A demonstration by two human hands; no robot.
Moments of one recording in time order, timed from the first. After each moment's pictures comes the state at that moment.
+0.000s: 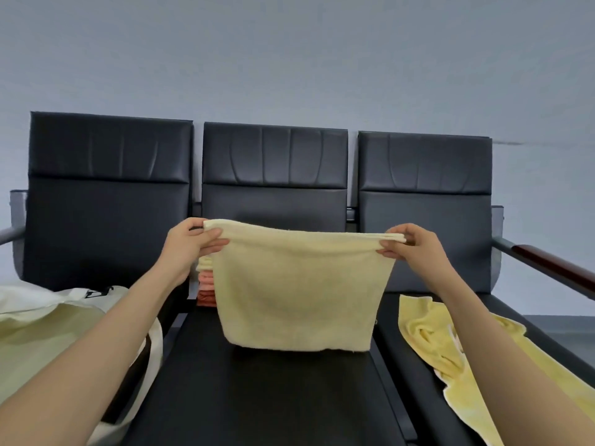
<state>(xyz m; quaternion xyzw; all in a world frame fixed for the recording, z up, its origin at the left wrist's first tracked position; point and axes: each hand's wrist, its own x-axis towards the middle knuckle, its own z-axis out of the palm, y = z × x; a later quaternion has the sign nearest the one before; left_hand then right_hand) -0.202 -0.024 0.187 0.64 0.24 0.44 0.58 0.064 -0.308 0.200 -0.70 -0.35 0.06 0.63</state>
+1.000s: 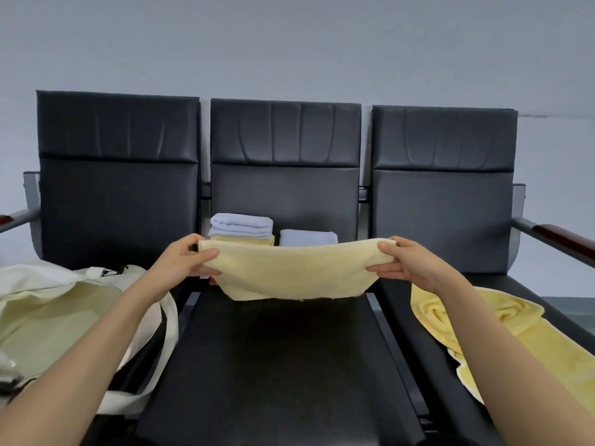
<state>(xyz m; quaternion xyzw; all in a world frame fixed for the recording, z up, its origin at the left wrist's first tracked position) -0.248 -0.015 0.142 0.74 0.27 0.28 0.54 0.055 -0.289 0.163 -0.71 -0.29 0.32 0.56</state>
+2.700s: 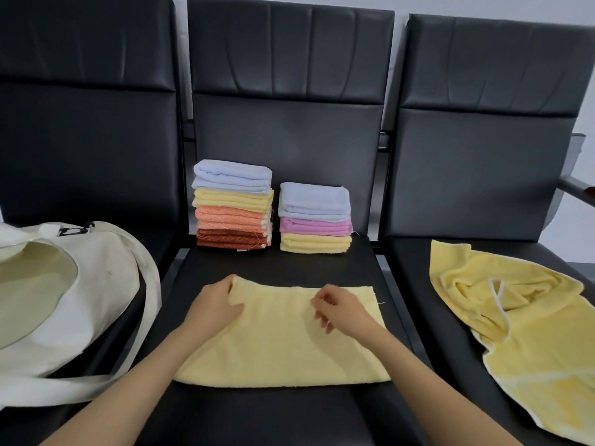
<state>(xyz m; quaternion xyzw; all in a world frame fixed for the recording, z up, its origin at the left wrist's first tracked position) -0.178 -0.023 -0.021 0.86 0.41 0.11 0.30 0.003 -0.200 -0.010 -0.79 -0.34 0.32 0.39</state>
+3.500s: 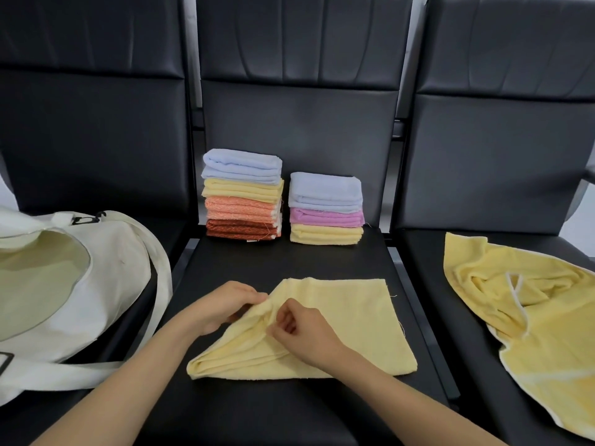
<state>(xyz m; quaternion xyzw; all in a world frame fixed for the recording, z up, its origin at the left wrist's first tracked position) -0.183 -0.029 -0.003 0.71 0.36 -0.03 0.61 -0.073 -0.180 -0.030 -0.77 -0.48 0.27 0.32</state>
